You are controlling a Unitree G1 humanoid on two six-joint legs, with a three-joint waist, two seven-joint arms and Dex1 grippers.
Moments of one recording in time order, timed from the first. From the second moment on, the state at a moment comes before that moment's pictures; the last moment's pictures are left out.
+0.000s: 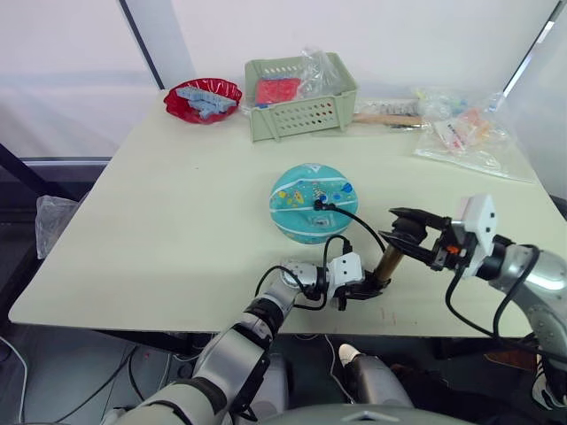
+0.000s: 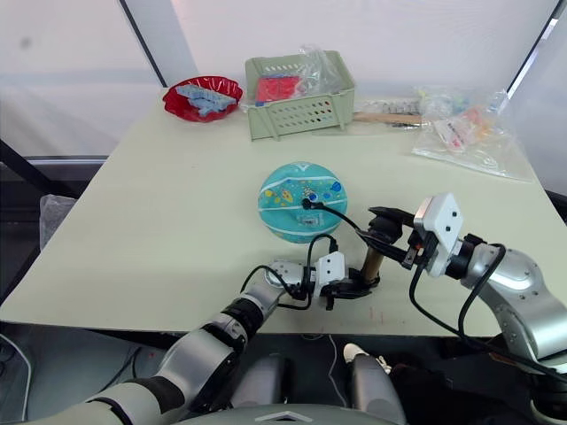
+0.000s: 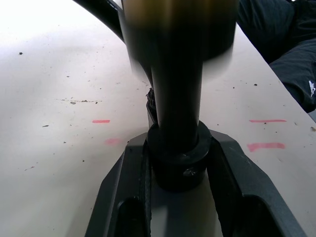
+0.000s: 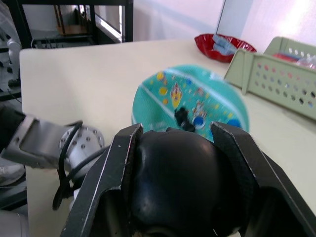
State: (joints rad) left arm -0.61 0.02 -0.39 1.07 0.11 -0.51 -1.01; right arm -0.13 -0.75 -0.14 -0.55 0.70 0.45 0.77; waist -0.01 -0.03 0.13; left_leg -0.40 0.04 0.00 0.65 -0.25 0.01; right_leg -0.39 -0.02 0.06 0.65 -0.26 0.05
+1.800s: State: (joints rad) left arm -0.62 0.01 -0.40 1.09 0.12 -0.52 -1.01; right arm -0.07 -0.76 -0.16 -0.46 0.71 0.39 0.85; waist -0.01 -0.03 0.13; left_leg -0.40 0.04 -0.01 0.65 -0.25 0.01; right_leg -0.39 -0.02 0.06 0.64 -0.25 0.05
